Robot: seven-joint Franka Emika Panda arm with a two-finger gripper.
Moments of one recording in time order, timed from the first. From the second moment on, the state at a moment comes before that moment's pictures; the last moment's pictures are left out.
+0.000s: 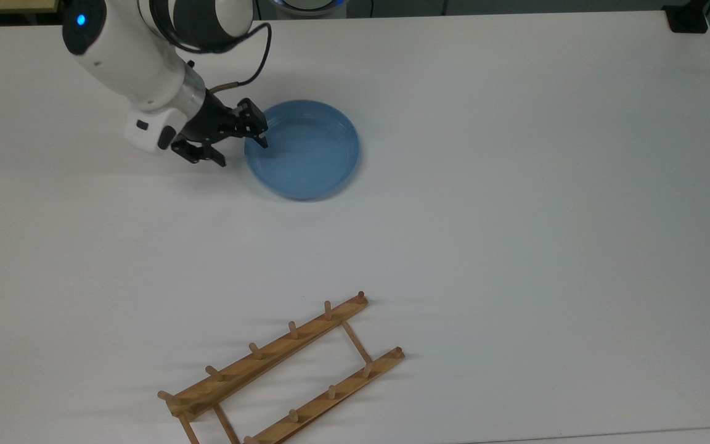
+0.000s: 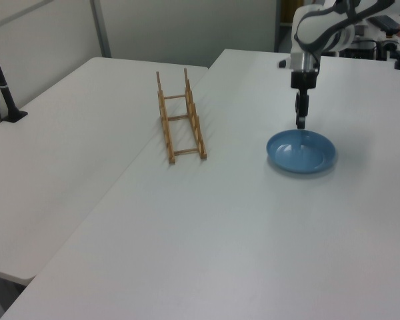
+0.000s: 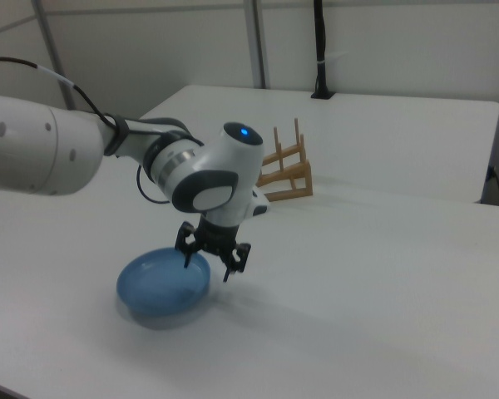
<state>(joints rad) -0.31 0.30 0.07 -1.90 0.32 2.00 -0.69</state>
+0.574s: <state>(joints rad) -0.26 0.06 0.08 -1.74 0.31 1.83 -0.31</state>
